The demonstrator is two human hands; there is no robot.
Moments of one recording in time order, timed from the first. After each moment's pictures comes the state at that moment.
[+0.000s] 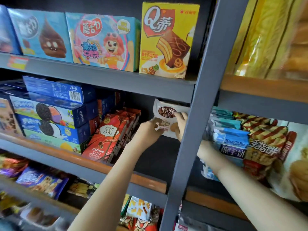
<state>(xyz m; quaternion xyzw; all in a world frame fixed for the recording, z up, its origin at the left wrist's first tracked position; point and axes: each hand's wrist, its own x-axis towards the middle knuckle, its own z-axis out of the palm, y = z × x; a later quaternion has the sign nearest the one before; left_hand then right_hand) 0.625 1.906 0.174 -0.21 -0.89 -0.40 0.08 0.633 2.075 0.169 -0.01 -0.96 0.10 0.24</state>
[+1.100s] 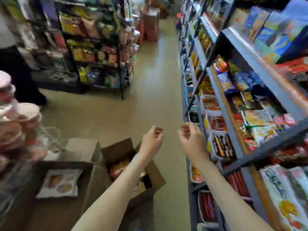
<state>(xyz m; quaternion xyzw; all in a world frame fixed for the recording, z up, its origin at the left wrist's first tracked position) 1.166 1.857 -0.046 0.50 -0.67 -0.49 0.25 1.051 1.936 0.000 0.47 -0.79 0.39 -0.07</state>
